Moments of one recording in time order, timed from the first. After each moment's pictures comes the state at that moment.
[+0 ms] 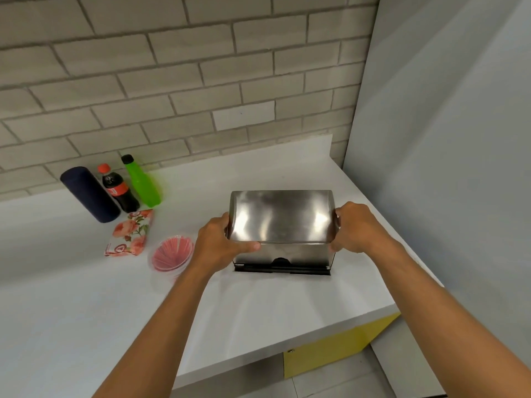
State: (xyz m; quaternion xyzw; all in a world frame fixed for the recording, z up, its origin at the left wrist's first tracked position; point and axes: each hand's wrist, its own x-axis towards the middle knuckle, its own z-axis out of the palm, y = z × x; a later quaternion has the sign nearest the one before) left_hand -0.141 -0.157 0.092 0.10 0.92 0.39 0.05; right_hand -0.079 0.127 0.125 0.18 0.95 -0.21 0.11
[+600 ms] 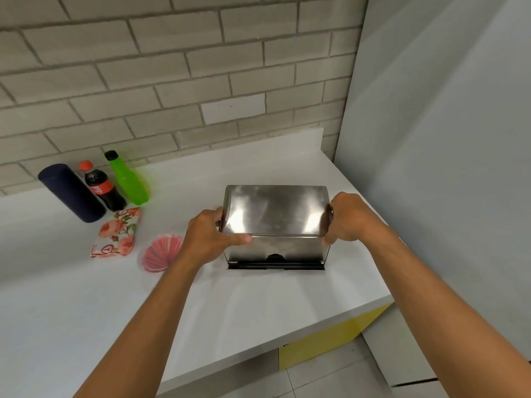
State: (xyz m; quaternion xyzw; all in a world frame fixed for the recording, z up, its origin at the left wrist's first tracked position) left_hand -0.161 -0.160 0.090 0.11 0.91 0.39 0.07; right_hand -0.082 0.121 0.144 0.20 0.95 -0.22 0.14
